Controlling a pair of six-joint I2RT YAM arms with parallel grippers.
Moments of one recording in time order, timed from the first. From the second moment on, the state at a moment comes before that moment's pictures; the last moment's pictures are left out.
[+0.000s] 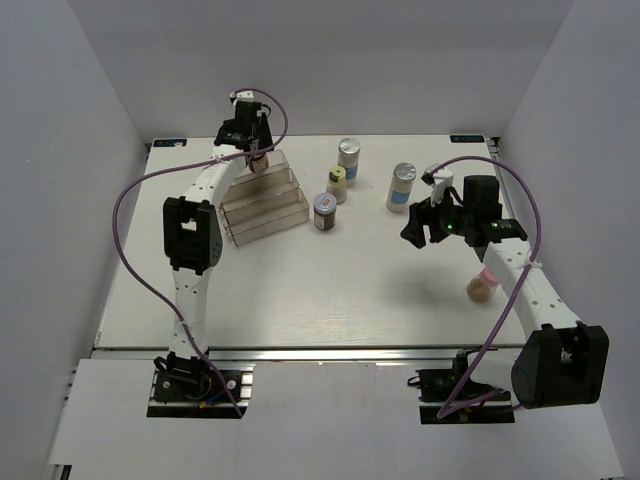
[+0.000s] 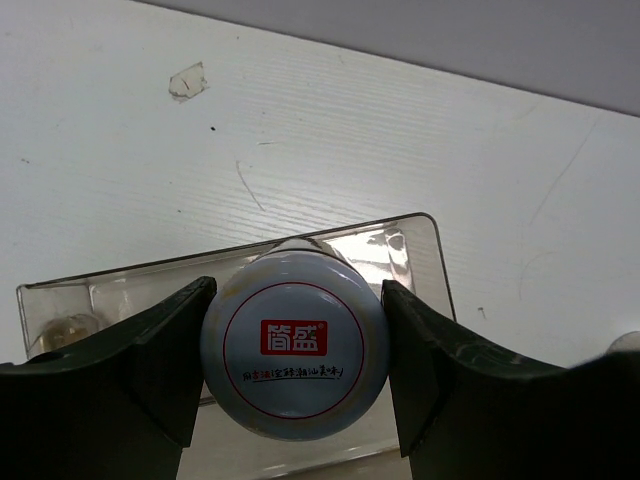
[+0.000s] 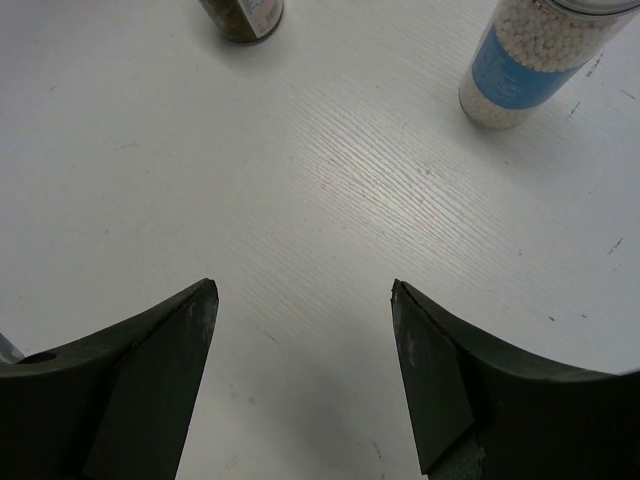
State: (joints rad) left arm -0.23 2.30 2.15 -0.46 -0.31 -0.30; right arm 0.13 1.22 0.96 -0.45 -0.54 -0.26
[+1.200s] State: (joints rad) left arm -0.36 1.96 1.98 -0.55 -0.18 -0.28; right arm 0.13 1.23 0.96 -0.44 -0.55 -0.27
